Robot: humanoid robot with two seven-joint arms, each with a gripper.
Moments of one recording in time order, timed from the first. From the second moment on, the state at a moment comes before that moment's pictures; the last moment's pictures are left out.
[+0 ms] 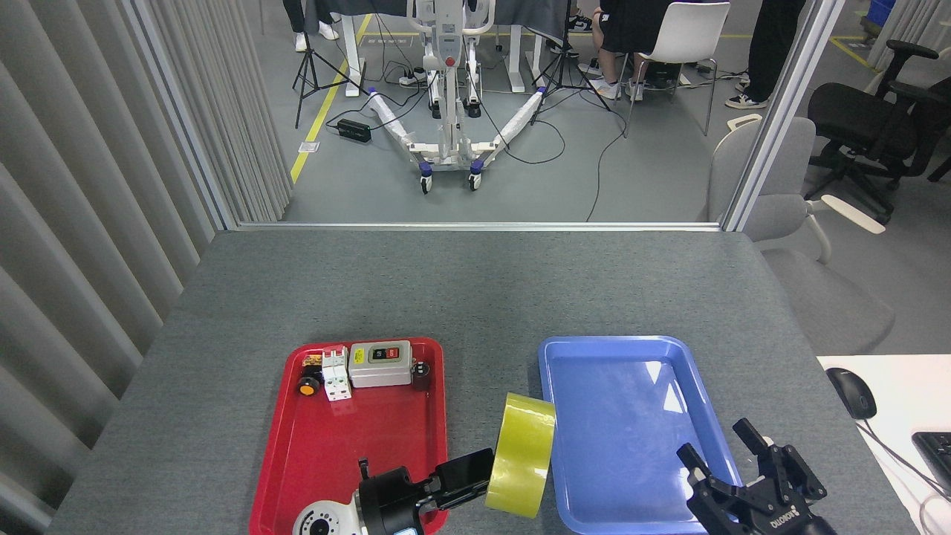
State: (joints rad) left arm -0.10 -0.10 -0.17 -1.50 -0.06 -0.30 -1.06; right arm 0.23 -0.24 -0.20 -1.69 1.01 -0.65 -0.02
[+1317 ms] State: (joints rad) left arm 0.02 -0.09 -0.19 -1.54 -0.03 -0.42 -1.17; right arm 0.12 -0.62 0.18 -1.75 0.75 -0.79 0.15
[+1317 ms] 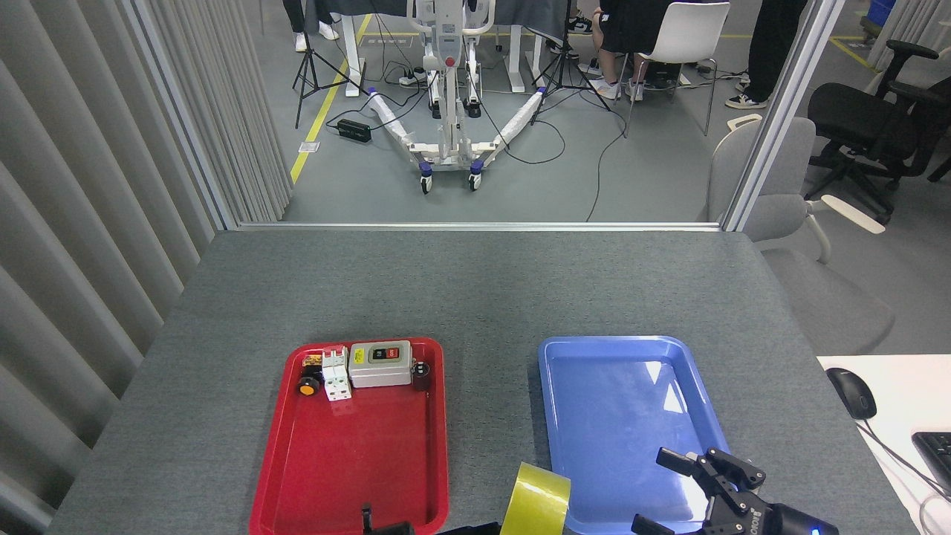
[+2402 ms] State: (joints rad) left arm 0.02 -0.08 -0.17 -1.55 -0.04 -0.42 -1.16; right arm -0.05 -0.44 0.35 -1.72 0.84 -0.79 0.20
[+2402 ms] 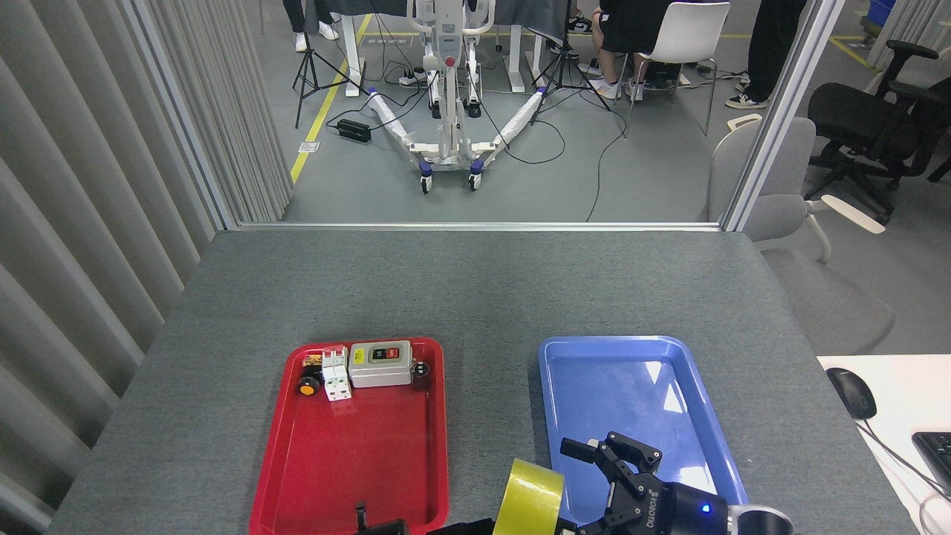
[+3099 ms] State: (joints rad) left arm 0.02 -0.07 -0.15 -1.54 -0.04 -0.45 -1.17; right arm -0.12 -0.36 0.40 -1.66 0.89 -0.79 0.20
